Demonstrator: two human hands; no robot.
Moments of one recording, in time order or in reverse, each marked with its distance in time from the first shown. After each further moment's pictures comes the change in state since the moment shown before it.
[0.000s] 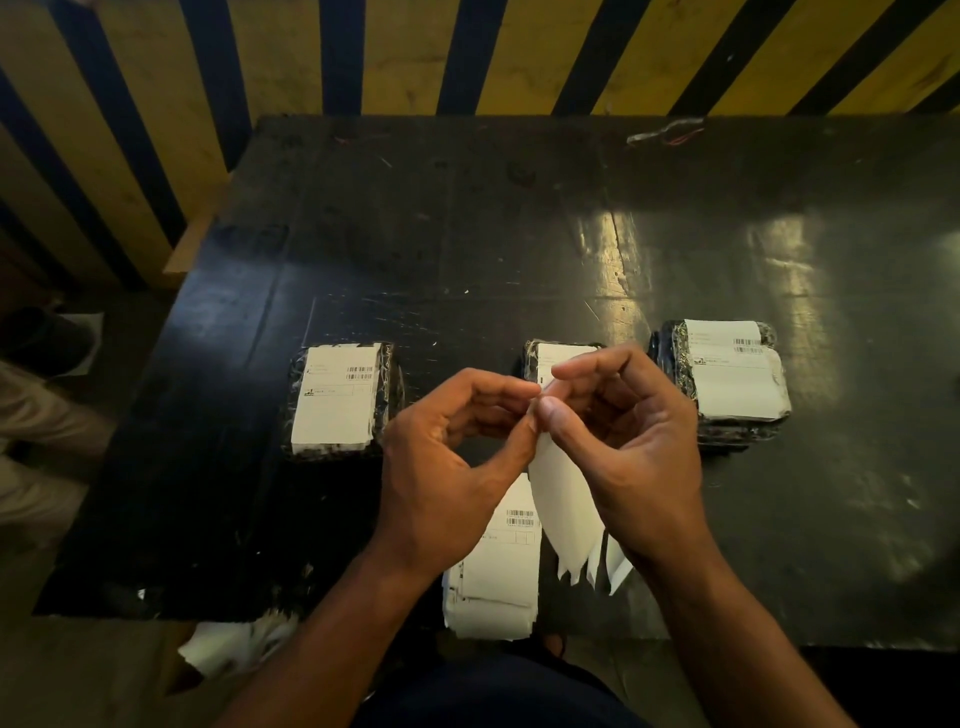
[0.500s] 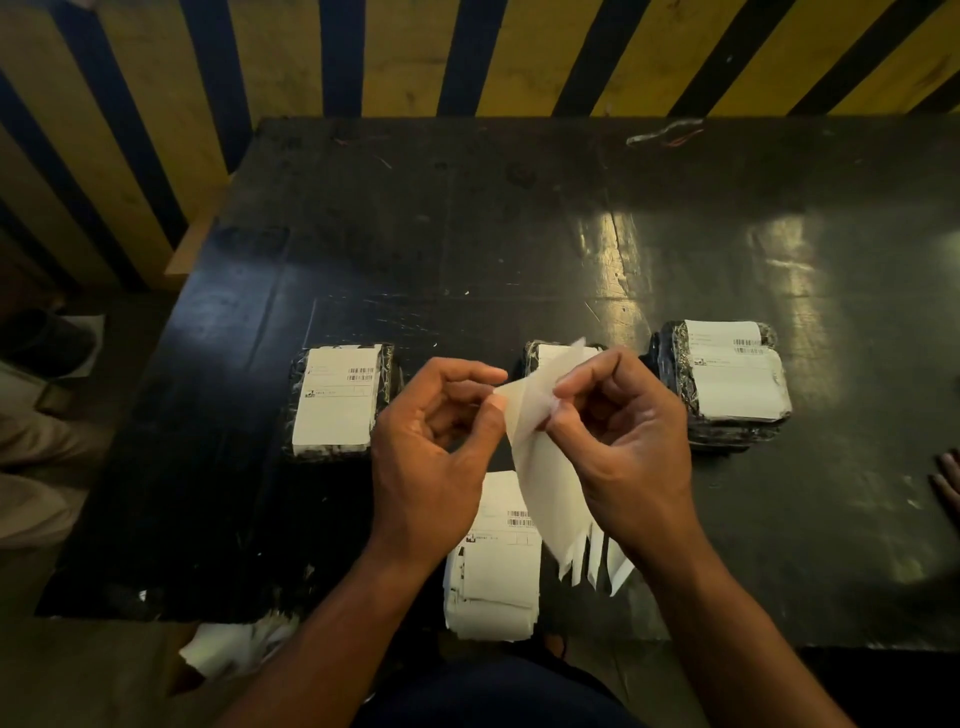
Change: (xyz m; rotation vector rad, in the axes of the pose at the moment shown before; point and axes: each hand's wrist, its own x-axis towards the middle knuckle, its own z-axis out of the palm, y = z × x) left_hand 0.003 -0.006 0.000 -0.033 0.160 -0.039; right_hand 0.003 0.010 0.002 -0.055 0.027 -0.003
